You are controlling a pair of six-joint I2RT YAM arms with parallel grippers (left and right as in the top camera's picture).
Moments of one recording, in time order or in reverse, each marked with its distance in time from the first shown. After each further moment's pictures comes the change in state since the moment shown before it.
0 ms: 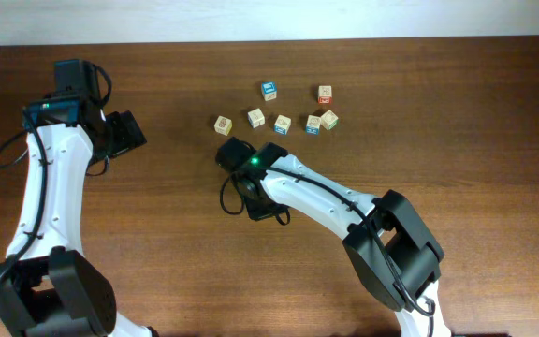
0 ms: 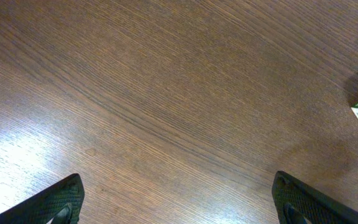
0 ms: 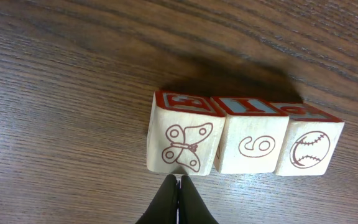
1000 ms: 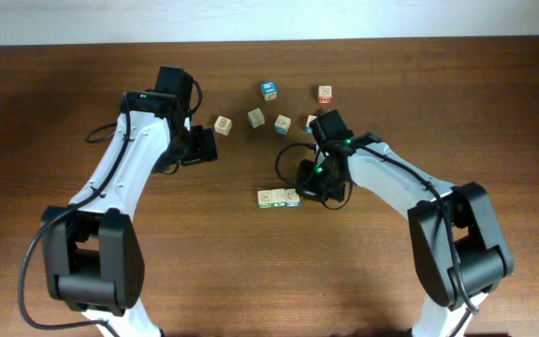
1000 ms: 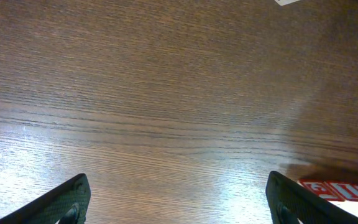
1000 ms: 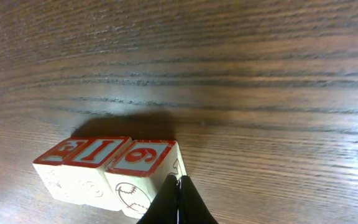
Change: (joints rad) left arm -0.308 0.162 -0.006 0.004 0.107 -0.004; right arm -0.384 -0.178 -0.357 0.356 -0.501 0.094
